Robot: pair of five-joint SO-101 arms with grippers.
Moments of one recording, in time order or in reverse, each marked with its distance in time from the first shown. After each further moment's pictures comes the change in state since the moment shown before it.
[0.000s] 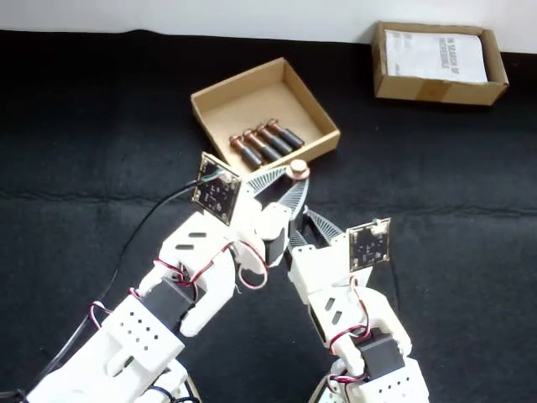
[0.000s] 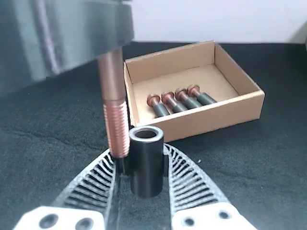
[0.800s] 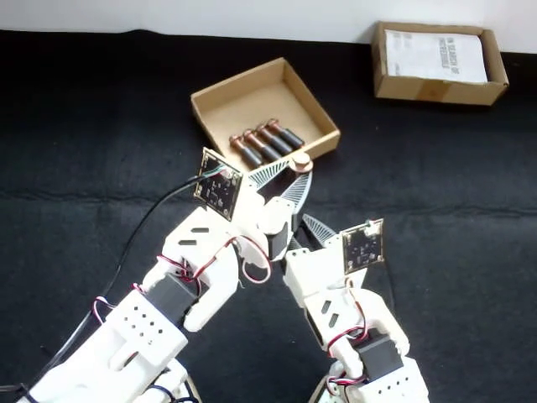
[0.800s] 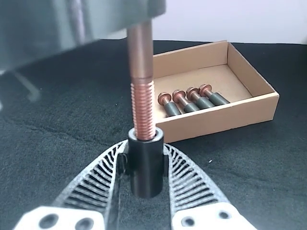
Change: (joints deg) left arm -0.1 3.0 -1.8 -3.4 0.0; right arm -2.4 0.0 0.0 0.0 0.0
